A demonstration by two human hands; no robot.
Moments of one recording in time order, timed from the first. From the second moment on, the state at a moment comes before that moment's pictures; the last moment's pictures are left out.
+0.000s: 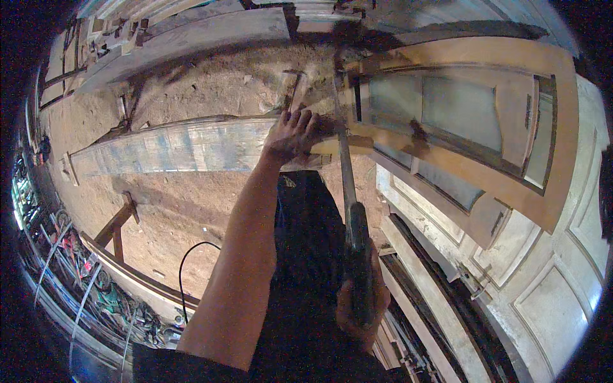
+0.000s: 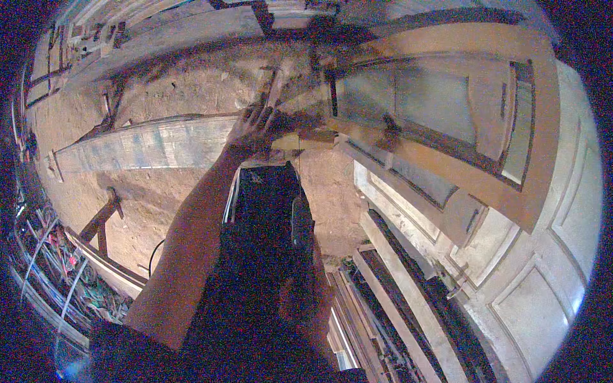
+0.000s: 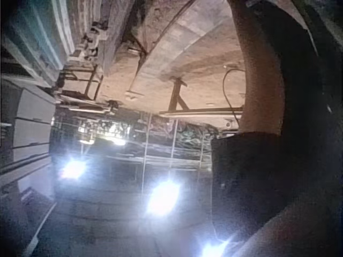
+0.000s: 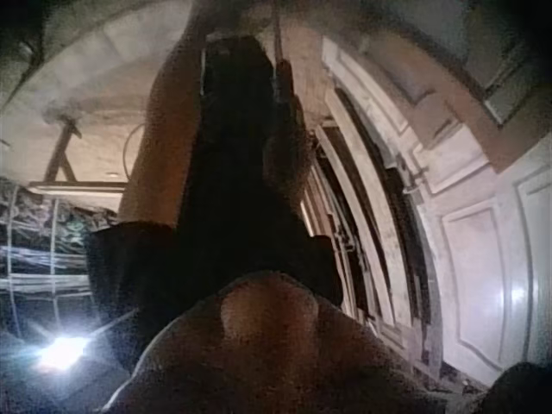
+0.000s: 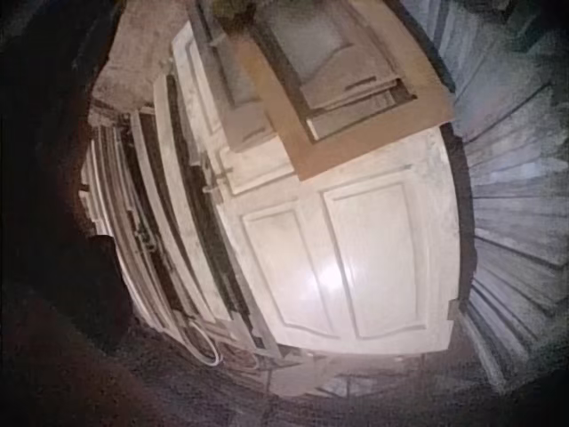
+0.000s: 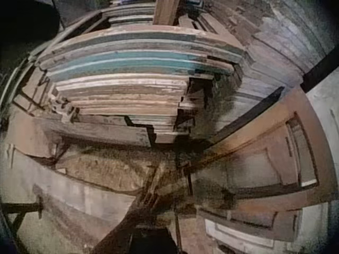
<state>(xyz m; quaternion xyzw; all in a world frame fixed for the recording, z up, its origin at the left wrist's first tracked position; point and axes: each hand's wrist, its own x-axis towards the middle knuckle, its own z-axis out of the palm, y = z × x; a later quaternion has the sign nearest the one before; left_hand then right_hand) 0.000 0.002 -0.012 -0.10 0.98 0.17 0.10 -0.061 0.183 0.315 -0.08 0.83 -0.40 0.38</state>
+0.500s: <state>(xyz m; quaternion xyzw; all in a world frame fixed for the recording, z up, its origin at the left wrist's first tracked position) -0.022 0.003 0.006 -0.07 0.98 0.18 0.03 -0.074 0.187 0.307 0.00 0.84 -0.40 0.38</state>
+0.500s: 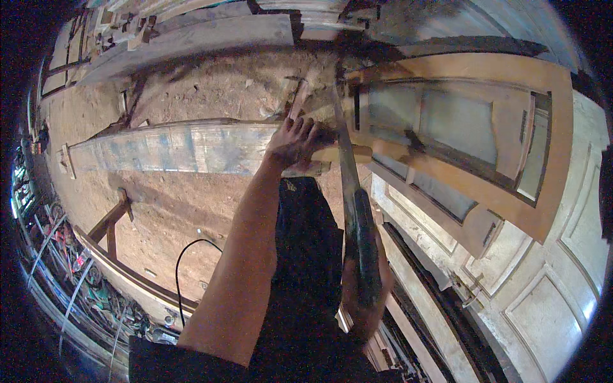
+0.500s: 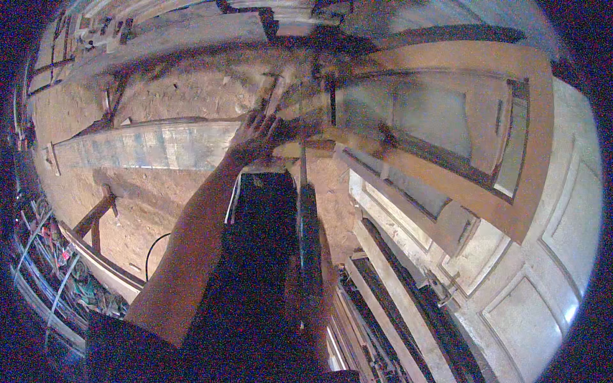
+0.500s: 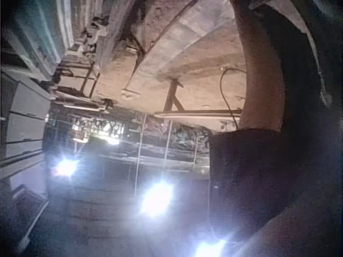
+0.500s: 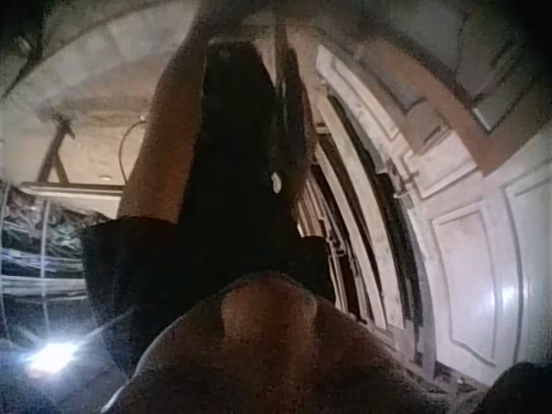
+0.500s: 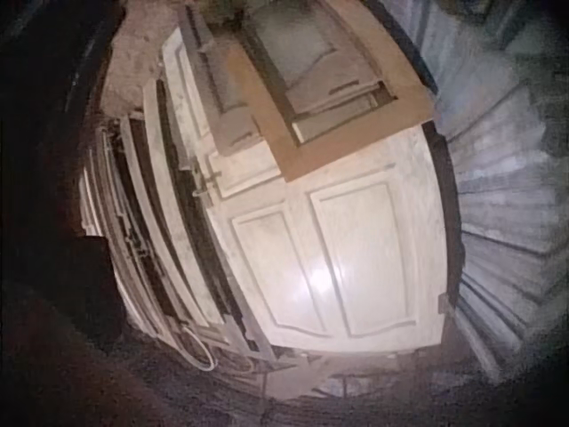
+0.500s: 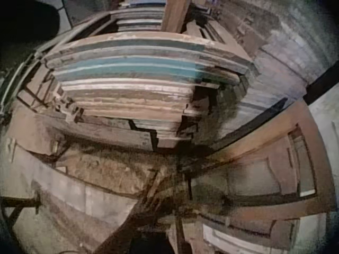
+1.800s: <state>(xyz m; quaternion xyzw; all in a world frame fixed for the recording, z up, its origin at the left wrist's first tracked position) -0.008 0.010 -0.023 -0.10 0.98 0.17 0.02 -0.093 0.163 0.273 -0.10 0.84 -0.39 0.37</state>
